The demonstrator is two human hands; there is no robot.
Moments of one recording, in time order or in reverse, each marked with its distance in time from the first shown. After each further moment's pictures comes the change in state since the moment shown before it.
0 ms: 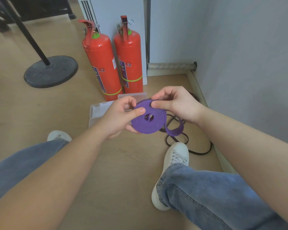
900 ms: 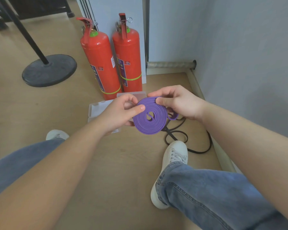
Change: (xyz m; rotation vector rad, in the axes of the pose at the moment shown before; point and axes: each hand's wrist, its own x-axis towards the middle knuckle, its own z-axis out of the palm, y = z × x) left_hand 0.008 0.003 -0.001 0.217 -0.010 -0.016; right_hand 0.004 0.002 -0.012 -0.136 -0.129 0.022
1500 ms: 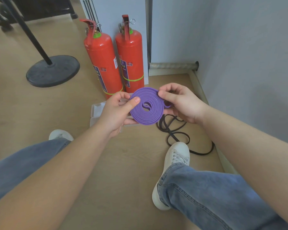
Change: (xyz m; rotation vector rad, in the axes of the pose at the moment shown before) left_hand -0.001 -0.002 0.005 -0.384 0.244 0.001; right_hand 0.004 0.004 0.006 0.430 0.124 0.111
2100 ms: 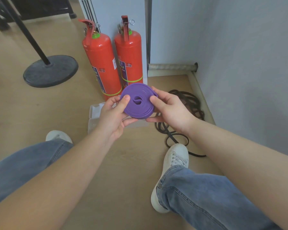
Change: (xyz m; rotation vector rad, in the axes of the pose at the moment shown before) left_hand 0.008 -0.011 0.003 -0.313 0.154 -0.100; right_hand -0.004 0.017 0.030 -0.087 0.005 -0.104
